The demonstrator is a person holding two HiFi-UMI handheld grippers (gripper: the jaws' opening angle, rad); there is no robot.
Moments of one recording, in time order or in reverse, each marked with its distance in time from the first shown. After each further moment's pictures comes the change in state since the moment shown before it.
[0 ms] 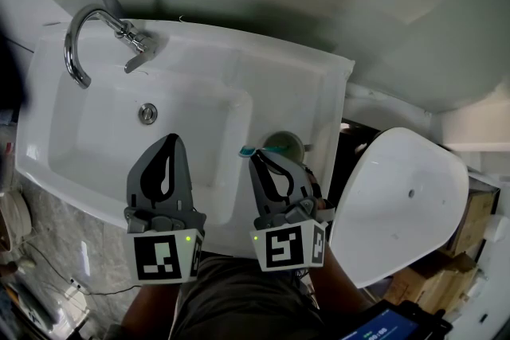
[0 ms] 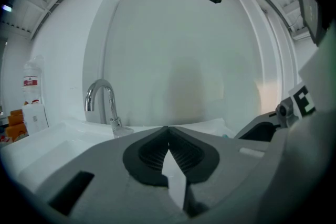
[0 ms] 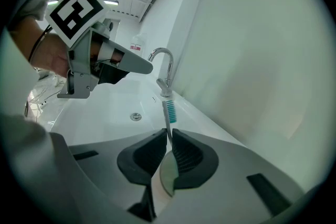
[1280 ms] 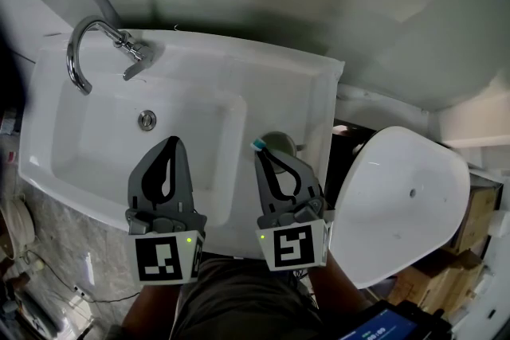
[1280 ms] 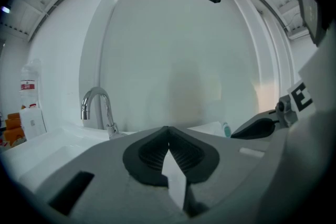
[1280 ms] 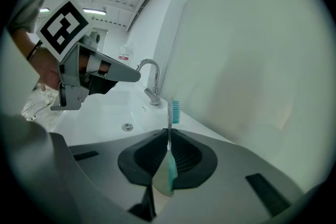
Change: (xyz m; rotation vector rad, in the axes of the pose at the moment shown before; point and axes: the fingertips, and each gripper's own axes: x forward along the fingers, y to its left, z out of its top) left arm -0.004 -0.014 0.017 0.027 -0.037 -0.019; right arm -0.021 -0.025 0.009 0.121 -0.097 -0.083
